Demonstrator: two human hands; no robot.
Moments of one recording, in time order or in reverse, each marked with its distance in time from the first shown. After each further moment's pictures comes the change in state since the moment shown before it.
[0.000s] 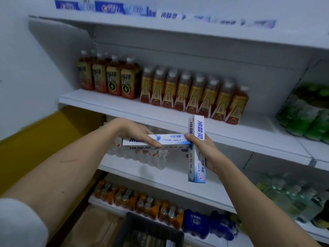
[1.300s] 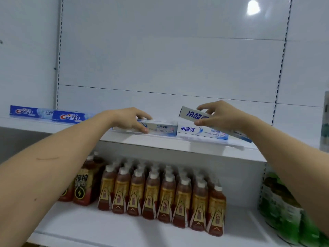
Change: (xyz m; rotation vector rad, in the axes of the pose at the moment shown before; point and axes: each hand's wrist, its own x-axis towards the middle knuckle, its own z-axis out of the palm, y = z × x) left_hand -0.014 0.202 -0.300 0.433 0.844 0.370; right_hand 0.072 -0.377 -0.144 -1.018 0.341 -0.612
